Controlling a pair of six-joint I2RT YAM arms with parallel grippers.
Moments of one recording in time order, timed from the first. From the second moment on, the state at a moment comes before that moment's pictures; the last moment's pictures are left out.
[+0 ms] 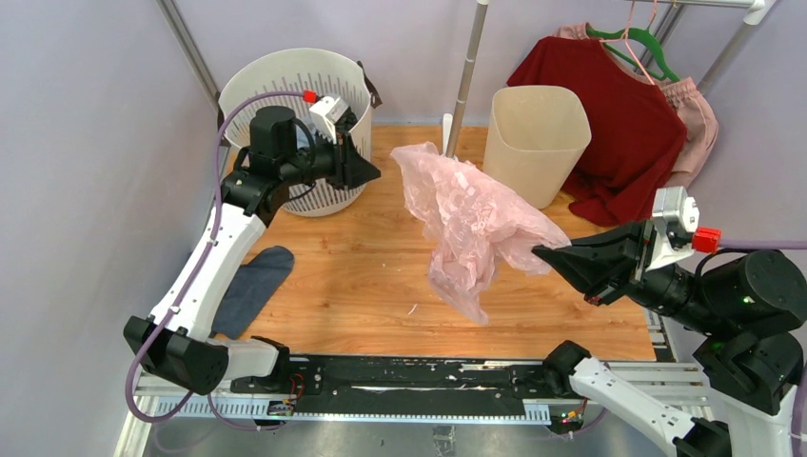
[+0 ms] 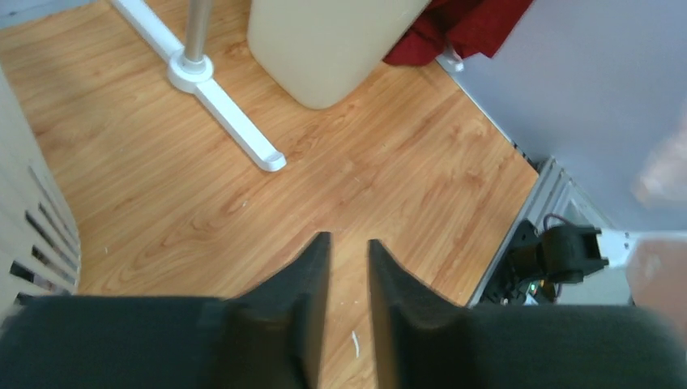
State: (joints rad) left arm -0.33 1.28 1.41 -0.48 0.63 -0.21; right arm 0.68 0.61 1.49 -0.70 -0.44 0.12
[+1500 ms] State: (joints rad) left arm -0.37 1.16 1.06 0.14 0.92 -0.66; right arm 0.68 0.81 1.30 -0.36 -0.46 0.23
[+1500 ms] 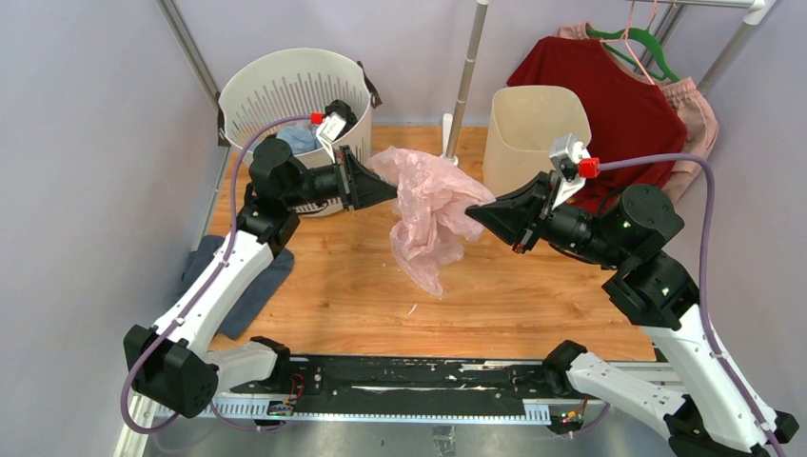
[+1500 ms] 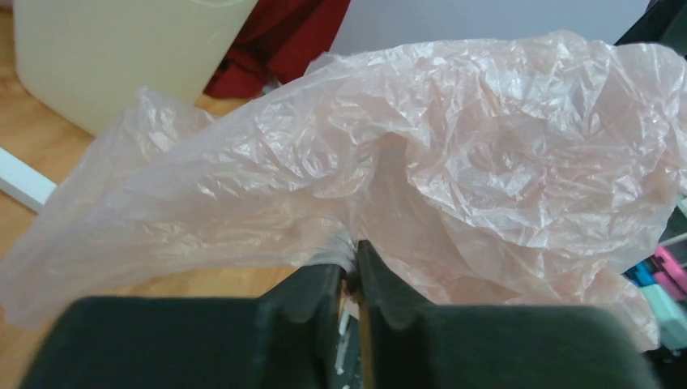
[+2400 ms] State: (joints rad) left arm -0.23 1.18 1.06 0.14 0.97 -0.65; right arm 0.68 0.71 1.53 -0.55 -0.59 0.23
